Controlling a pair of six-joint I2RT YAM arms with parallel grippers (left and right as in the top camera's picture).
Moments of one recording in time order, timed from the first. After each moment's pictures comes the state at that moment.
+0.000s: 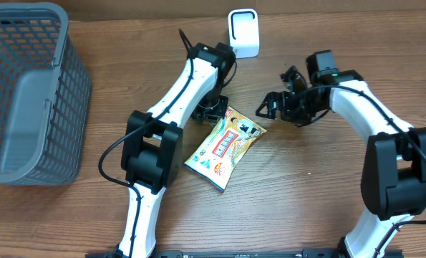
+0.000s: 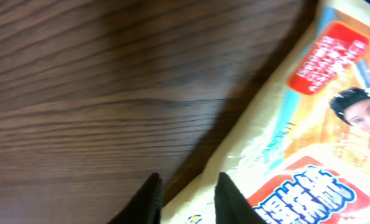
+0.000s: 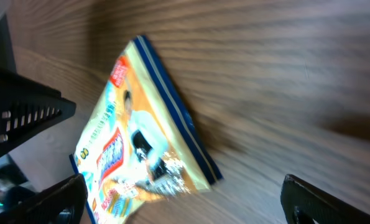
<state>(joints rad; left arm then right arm) -0.42 2.30 1.98 -1.42 -0.03 -0.28 0.17 1.94 1.35 -0.75 -0.64 0.12</state>
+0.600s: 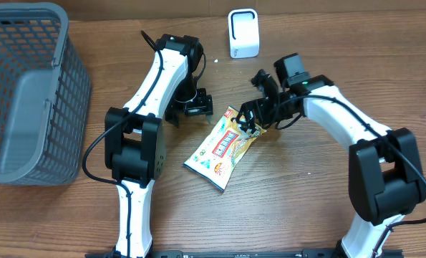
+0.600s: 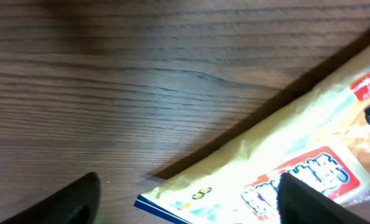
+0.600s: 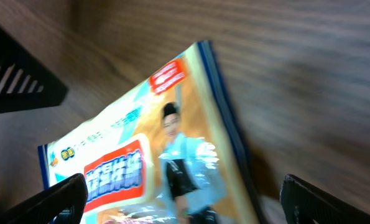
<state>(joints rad) -0.28 2.30 1.99 -1.50 0.15 -0.37 0.34 1.94 1.35 -0.65 -0.52 0.02</state>
